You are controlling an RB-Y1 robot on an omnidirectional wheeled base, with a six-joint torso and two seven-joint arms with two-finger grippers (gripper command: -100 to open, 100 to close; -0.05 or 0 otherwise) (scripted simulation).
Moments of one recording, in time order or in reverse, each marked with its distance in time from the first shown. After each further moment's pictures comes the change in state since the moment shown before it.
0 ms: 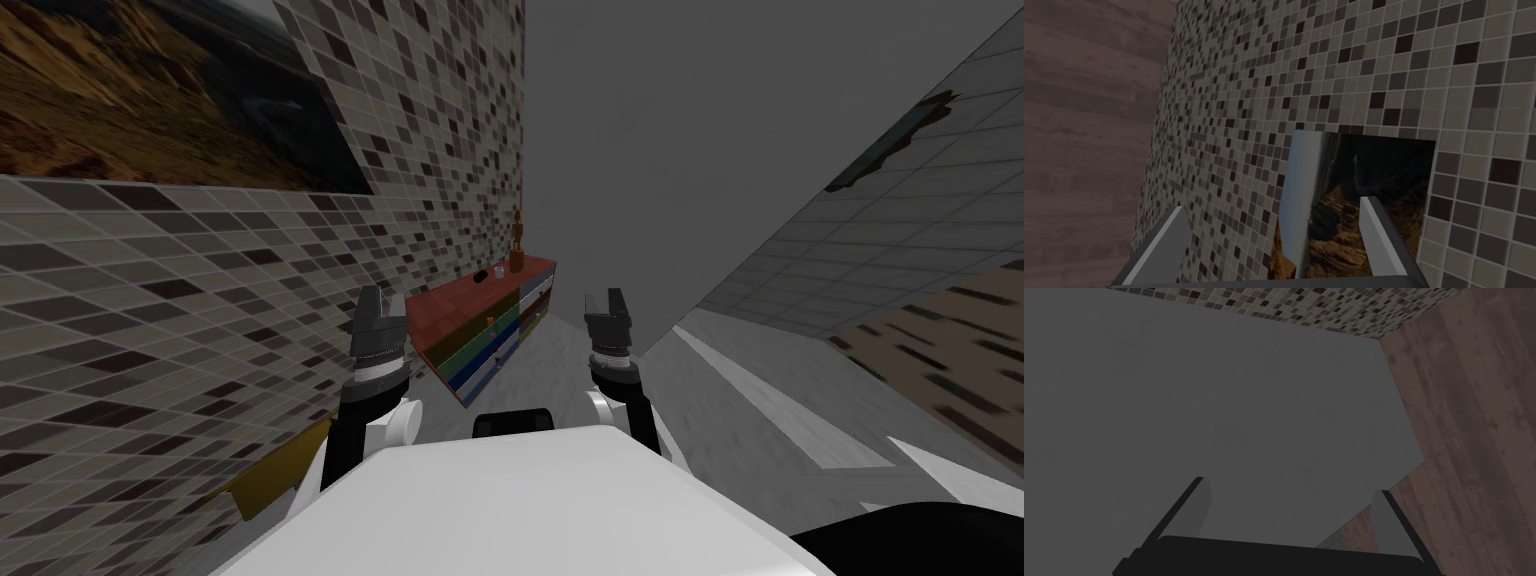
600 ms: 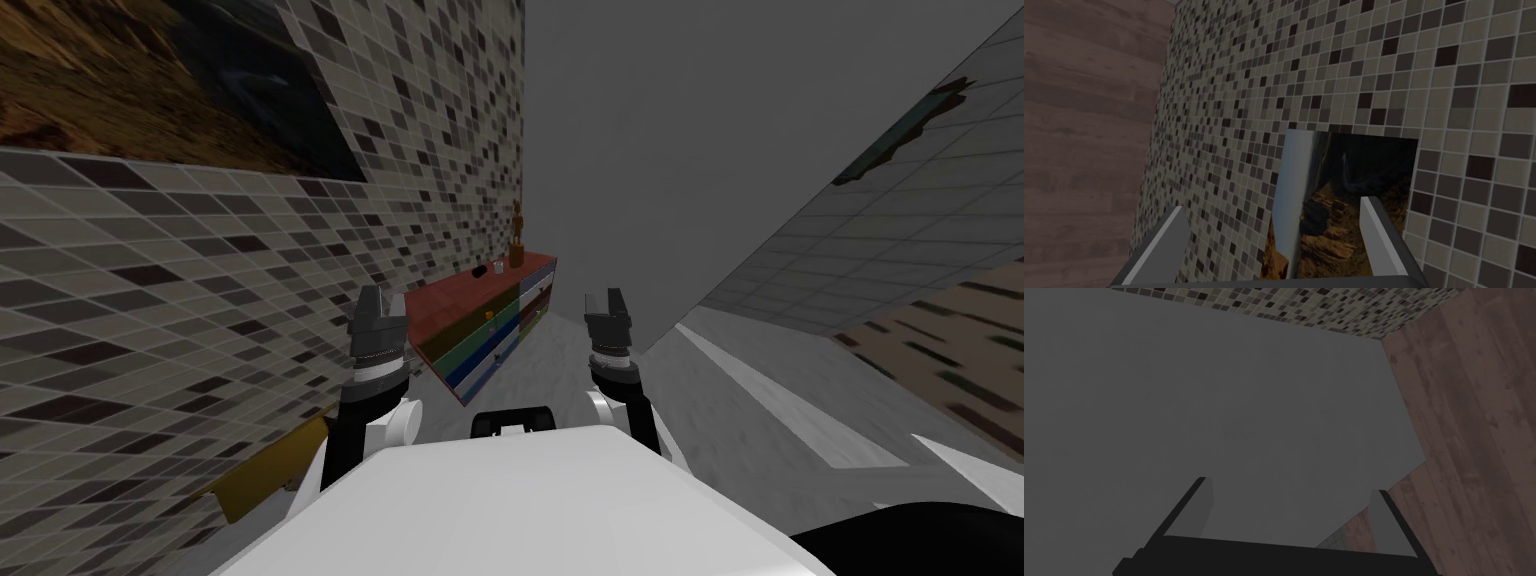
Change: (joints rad) left arm 0.000 0.000 0.000 0.000 0.000 0.000 0.000; right arm 0.000 0.000 0.000 0.000 0.000 0.000 0.000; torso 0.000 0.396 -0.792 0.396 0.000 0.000
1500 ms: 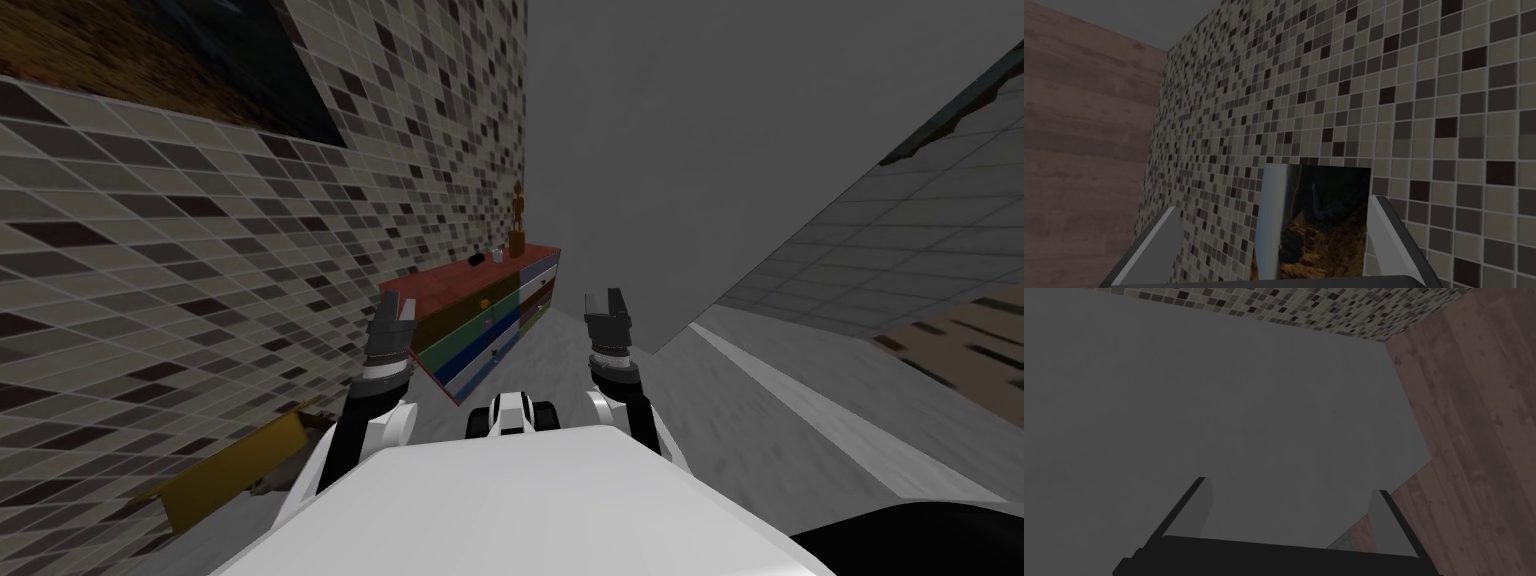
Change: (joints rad) left arm -0.016 0.127 0.019 0.069 0.012 0.004 0.003; right arm 0.000 0.000 0.000 0.000 0.000 0.000 0.000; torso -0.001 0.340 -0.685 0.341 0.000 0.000
